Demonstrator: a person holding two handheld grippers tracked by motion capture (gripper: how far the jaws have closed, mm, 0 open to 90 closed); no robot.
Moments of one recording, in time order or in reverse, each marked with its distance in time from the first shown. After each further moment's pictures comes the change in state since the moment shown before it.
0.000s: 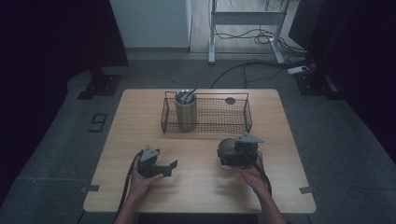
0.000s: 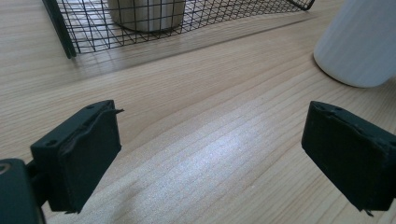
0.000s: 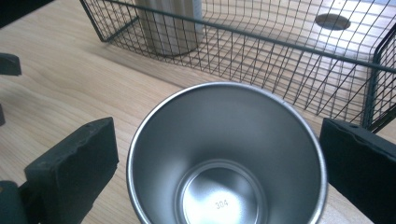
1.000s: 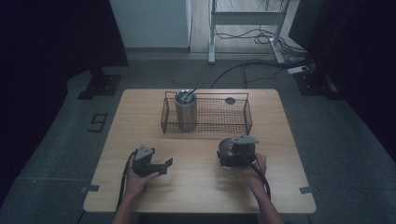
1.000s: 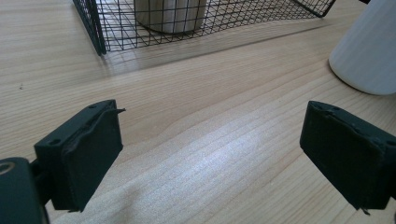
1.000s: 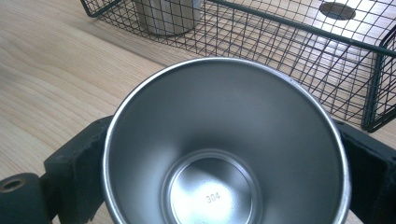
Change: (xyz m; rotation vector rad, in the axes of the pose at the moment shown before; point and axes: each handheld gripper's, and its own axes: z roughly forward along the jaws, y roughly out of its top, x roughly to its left) left arm 0.012 0.001 -0.009 -0.007 0.035 -0.037; right arm -0.001 -0.007 0.012 0.043 -0.019 -0.057
